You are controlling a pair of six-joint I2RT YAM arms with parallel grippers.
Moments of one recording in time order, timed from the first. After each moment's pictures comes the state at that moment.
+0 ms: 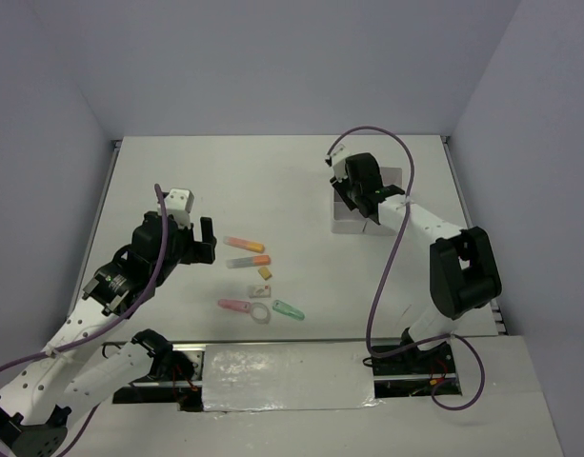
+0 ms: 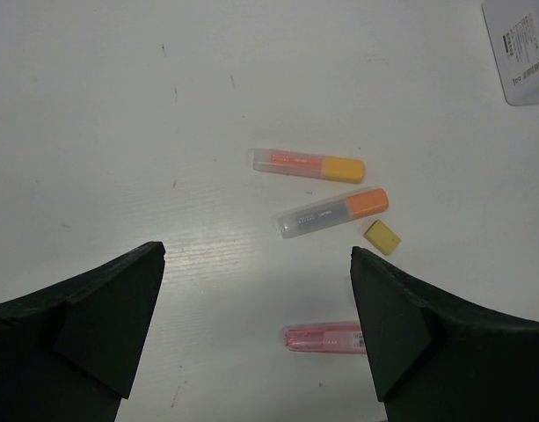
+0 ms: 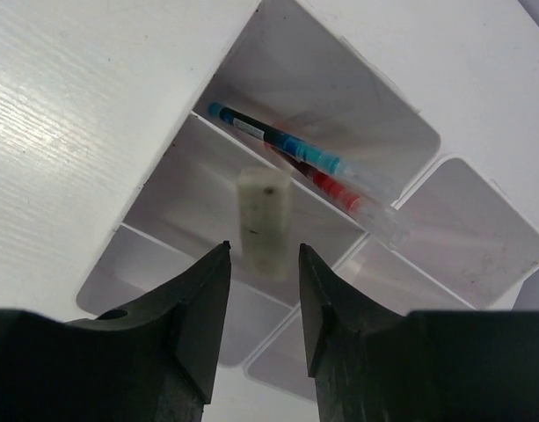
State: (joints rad) left arm -0.53 0.74 0.86 -0.63 -0.31 -0.27; right arm 0.36 1.63 1.12 -0.18 0.20 -0.38
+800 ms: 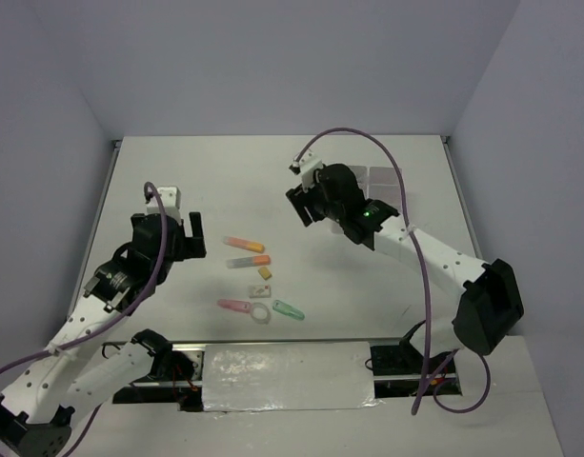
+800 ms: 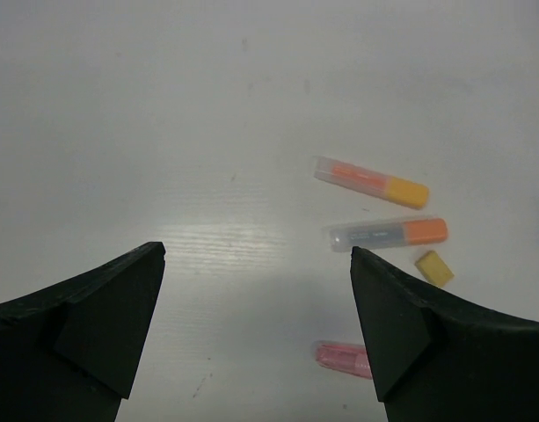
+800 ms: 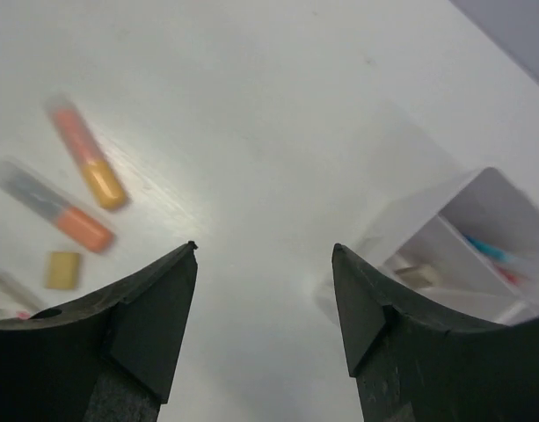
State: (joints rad) left arm -0.50 0.75 0.86 -0.65 -0.42 -0.30; right arm 0.65 1.42 1.13 -0.21 0.10 -0.19
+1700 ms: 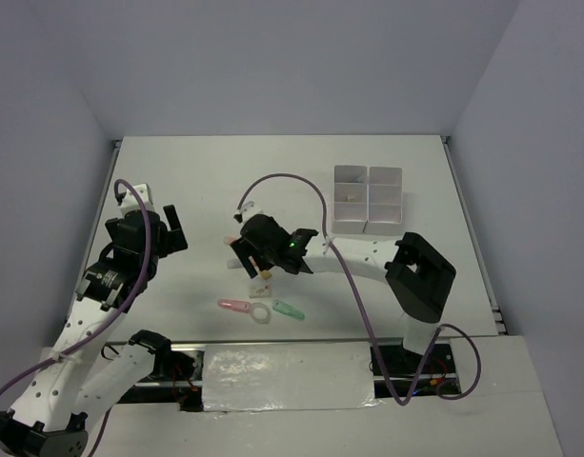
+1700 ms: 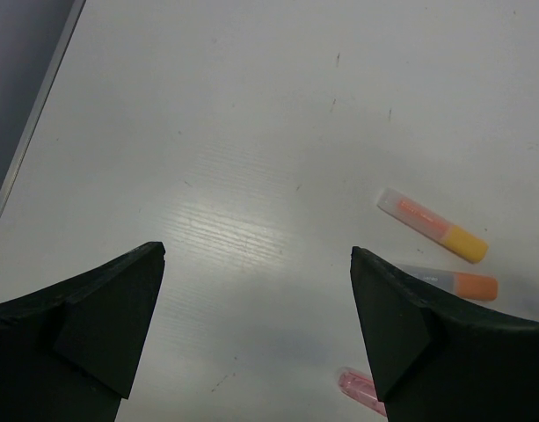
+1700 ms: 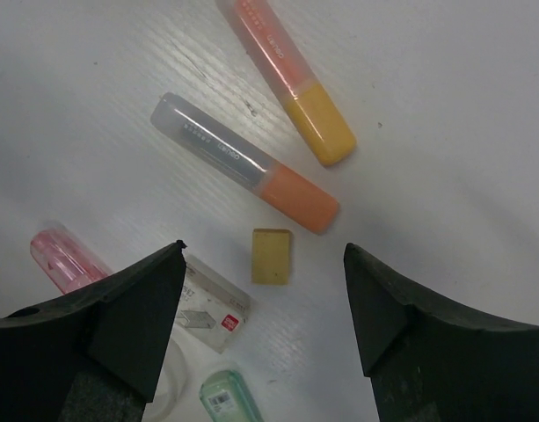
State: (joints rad) left arm -0.31 0.74 0.87 -0.71 -0.50 -0.37; right arm 1.04 1.78 1.23 -0.27 0.25 0.28
